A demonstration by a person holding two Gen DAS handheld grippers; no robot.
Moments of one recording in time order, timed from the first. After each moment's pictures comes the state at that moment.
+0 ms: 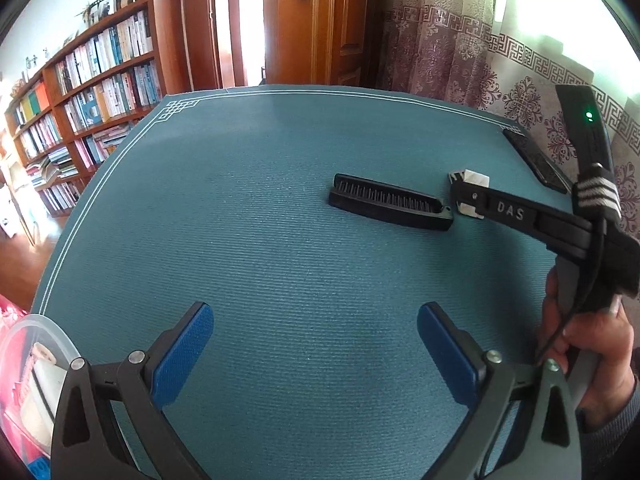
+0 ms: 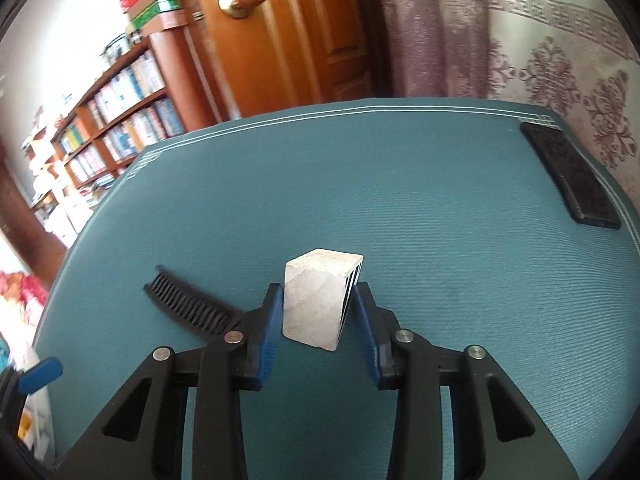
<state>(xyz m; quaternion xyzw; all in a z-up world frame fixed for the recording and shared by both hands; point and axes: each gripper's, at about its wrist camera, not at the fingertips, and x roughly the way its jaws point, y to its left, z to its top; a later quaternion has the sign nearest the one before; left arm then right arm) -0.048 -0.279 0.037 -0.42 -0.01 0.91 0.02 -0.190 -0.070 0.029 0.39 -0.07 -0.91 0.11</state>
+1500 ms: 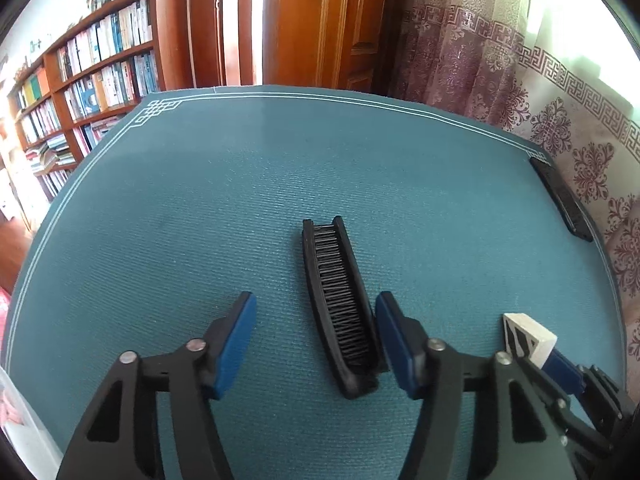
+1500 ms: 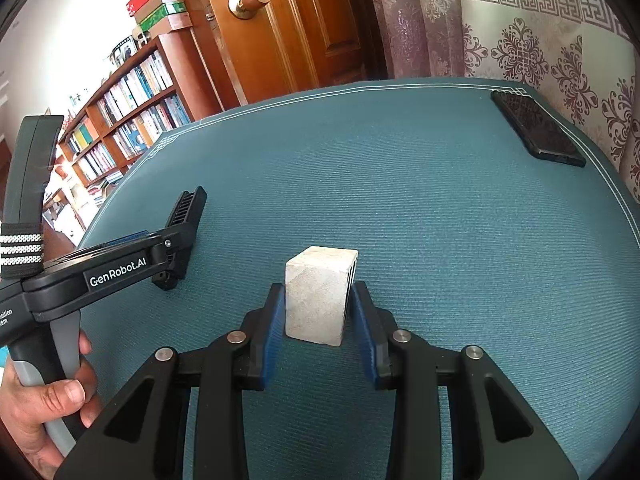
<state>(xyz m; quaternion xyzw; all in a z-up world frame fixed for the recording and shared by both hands) -0.123 -0.263 0.029 -0.42 -0.03 0.91 0.00 -0.115 -0.050 0.020 0.39 -0.08 -0.91 0.11</state>
